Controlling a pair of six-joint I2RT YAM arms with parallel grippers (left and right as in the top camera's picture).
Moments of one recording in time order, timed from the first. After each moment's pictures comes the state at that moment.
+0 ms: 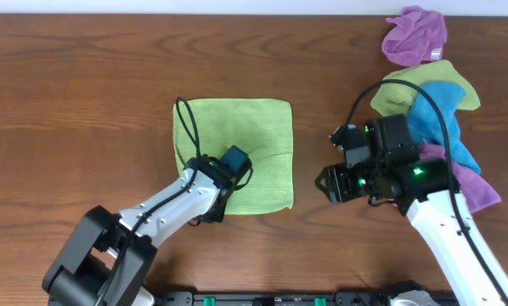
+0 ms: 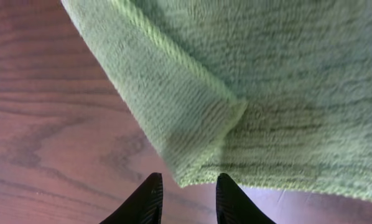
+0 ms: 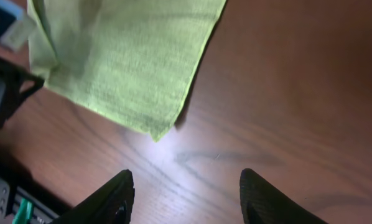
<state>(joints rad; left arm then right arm) -0.64 1.65 0.87 -0.90 -0.26 -0.47 0.25 1.23 0.93 -0.91 -0.36 0.04</state>
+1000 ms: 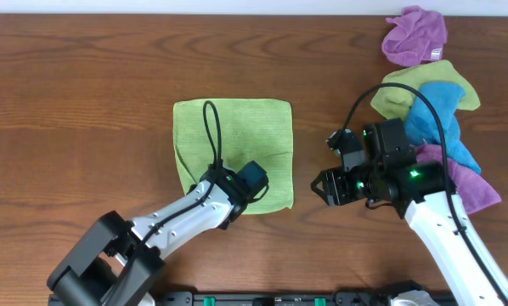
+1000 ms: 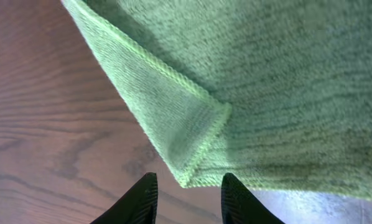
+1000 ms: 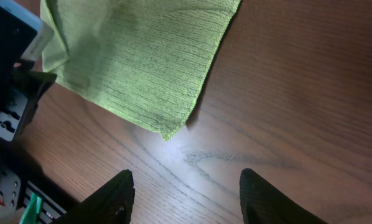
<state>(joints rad) -0.78 1.65 0.86 -0.89 -0.43 -0.48 0.25 1.23 0.90 -0.87 -0.40 0.04</state>
